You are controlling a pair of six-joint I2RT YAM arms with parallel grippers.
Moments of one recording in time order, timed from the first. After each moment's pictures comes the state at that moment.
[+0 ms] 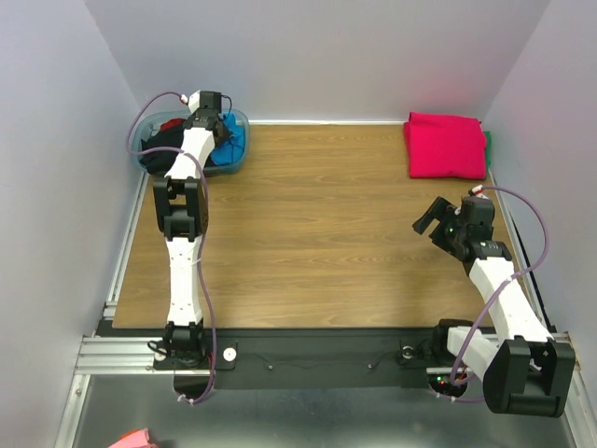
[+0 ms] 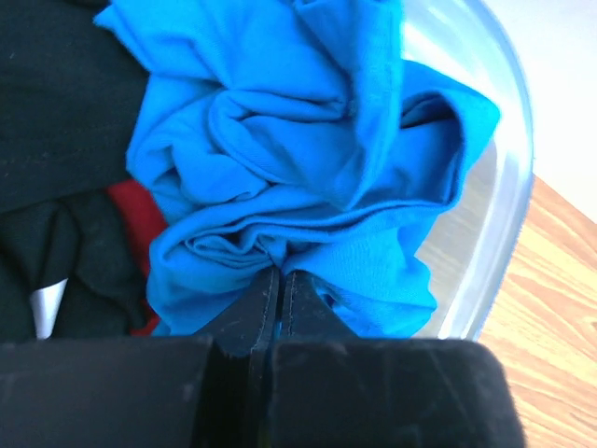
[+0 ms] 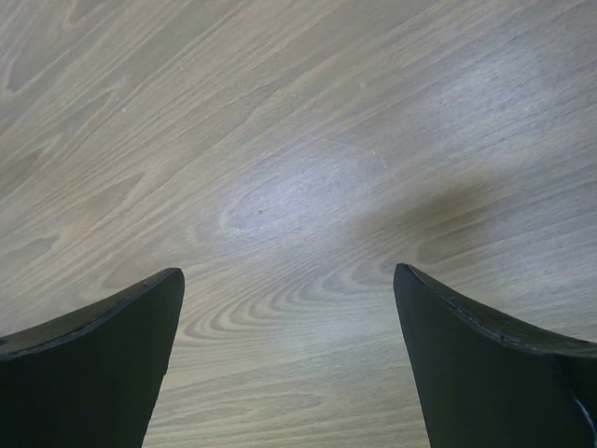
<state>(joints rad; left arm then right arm) -0.07 2.47 2.31 -0.59 -0.21 -0.62 -0.09 0.98 0.64 -0.38 -0.09 0.53</state>
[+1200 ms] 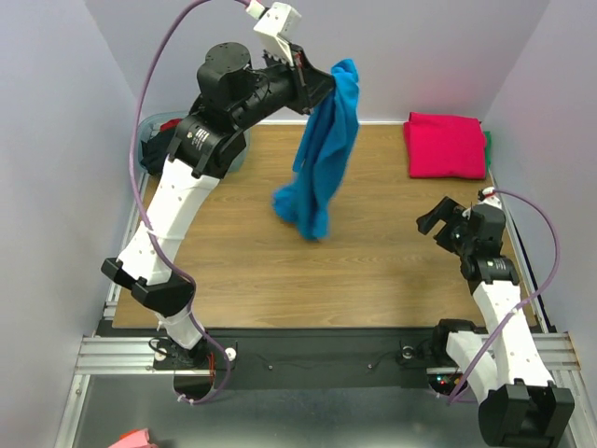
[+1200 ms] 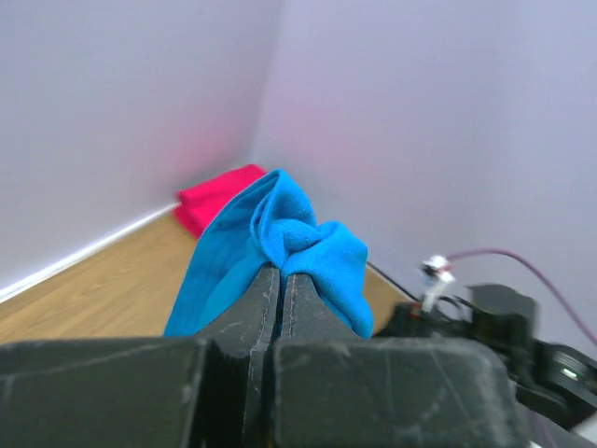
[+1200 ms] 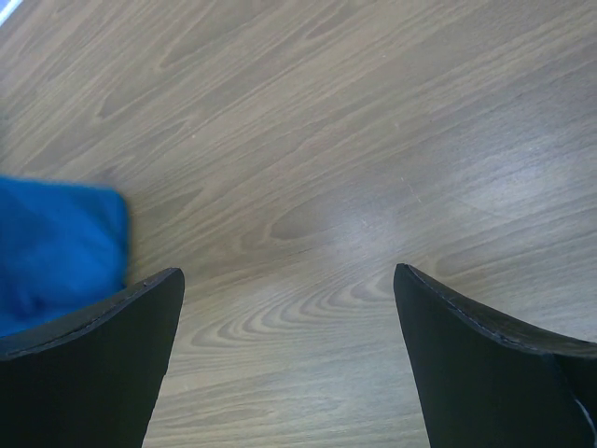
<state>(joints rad) -0.63 1.67 2.27 -0.50 0.26 -0.31 -0.09 0.78 0.61 -0.37 -0.11 0.53</state>
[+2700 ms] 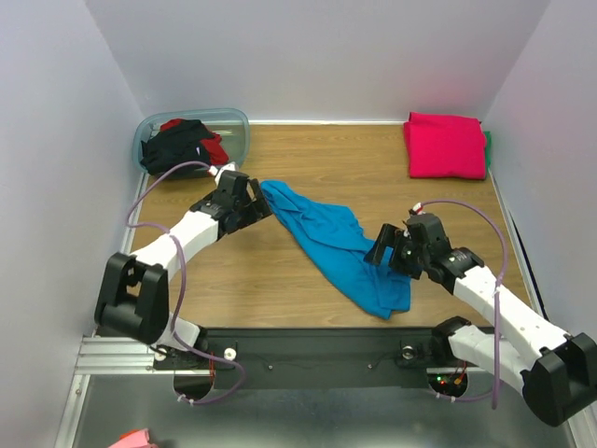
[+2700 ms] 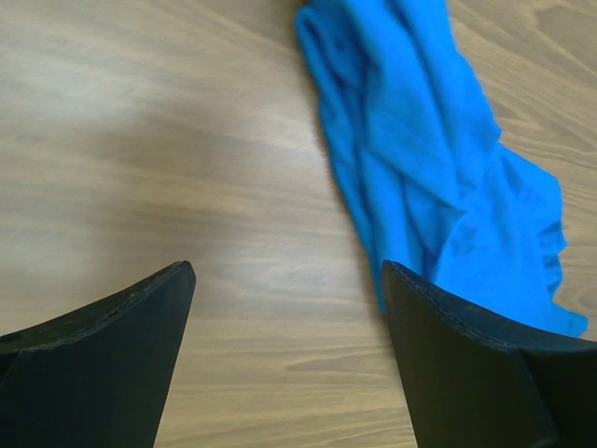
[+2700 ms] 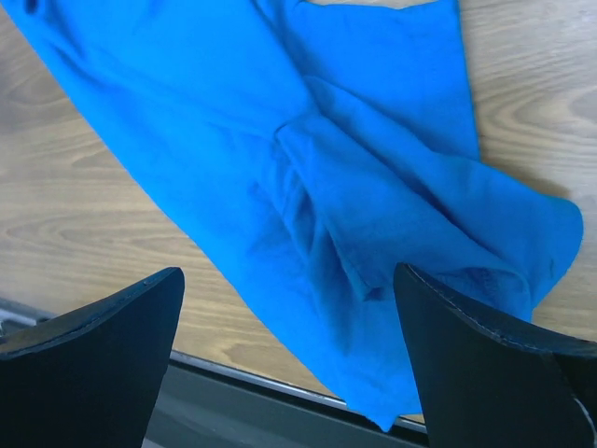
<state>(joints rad) -0.38 1.41 0.90 -0.31 -0.11 -0.71 0.43 0.93 0.59 -0.51 -0.07 0.72</state>
